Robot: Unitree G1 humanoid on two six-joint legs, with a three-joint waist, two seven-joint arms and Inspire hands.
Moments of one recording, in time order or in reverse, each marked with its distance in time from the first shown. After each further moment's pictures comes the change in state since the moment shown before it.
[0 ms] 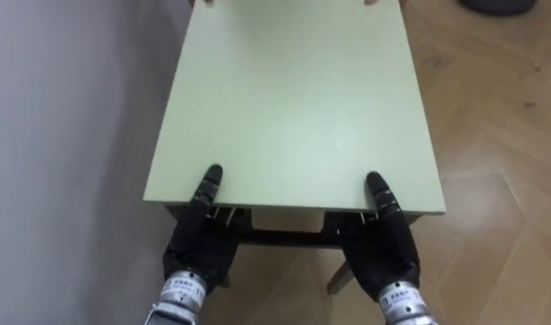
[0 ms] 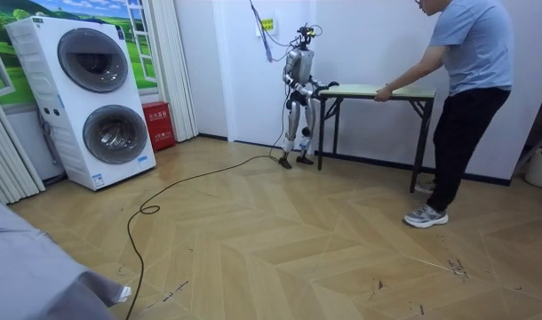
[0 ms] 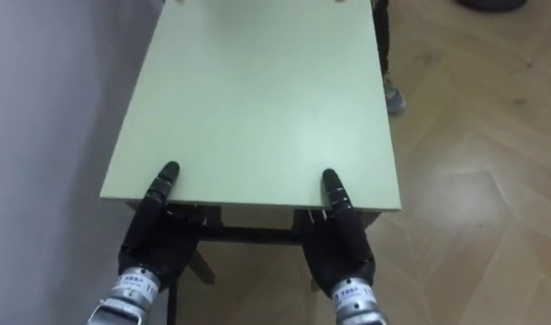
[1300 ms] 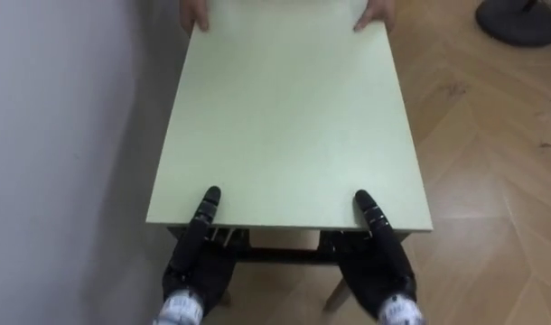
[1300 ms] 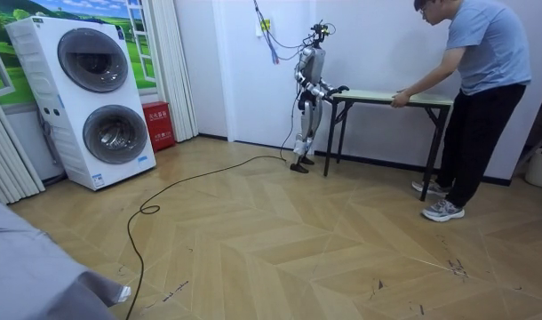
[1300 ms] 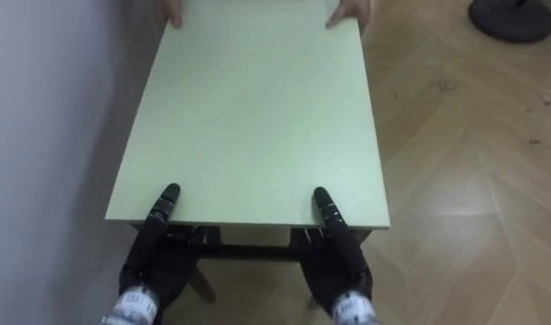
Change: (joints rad) left arm 0.020 -0.012 0.001 0.112 0.081 0.036 -0.027; right arm 0.035 0.002 -0.037 0.073 -0.014 0.064 -0.036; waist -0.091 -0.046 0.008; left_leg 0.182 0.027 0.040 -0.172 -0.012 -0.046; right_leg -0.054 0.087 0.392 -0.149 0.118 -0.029
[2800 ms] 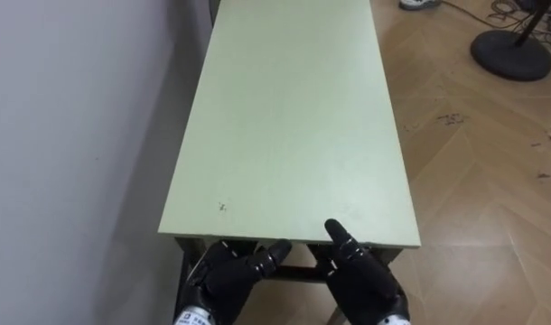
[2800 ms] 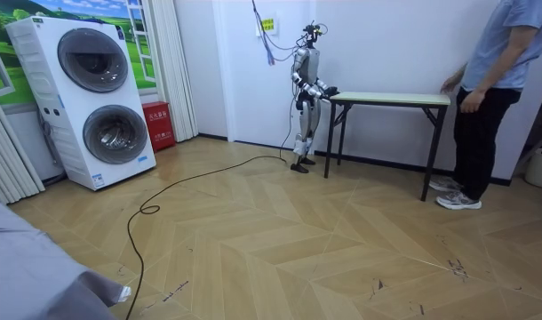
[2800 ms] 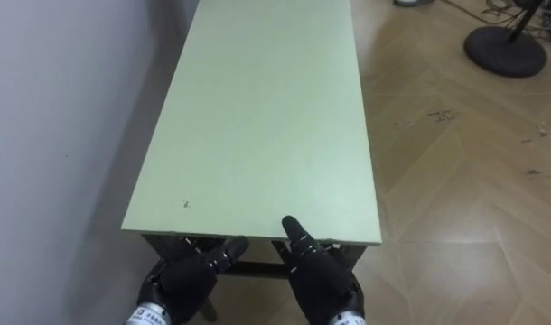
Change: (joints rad) left arm -0.042 0.018 -0.014 0.138 0.359 0.031 -0.234; right arm -0.017 -0.016 0.035 0.071 -0.147 0.060 0.129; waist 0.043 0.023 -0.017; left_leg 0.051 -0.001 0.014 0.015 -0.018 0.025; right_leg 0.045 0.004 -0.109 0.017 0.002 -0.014
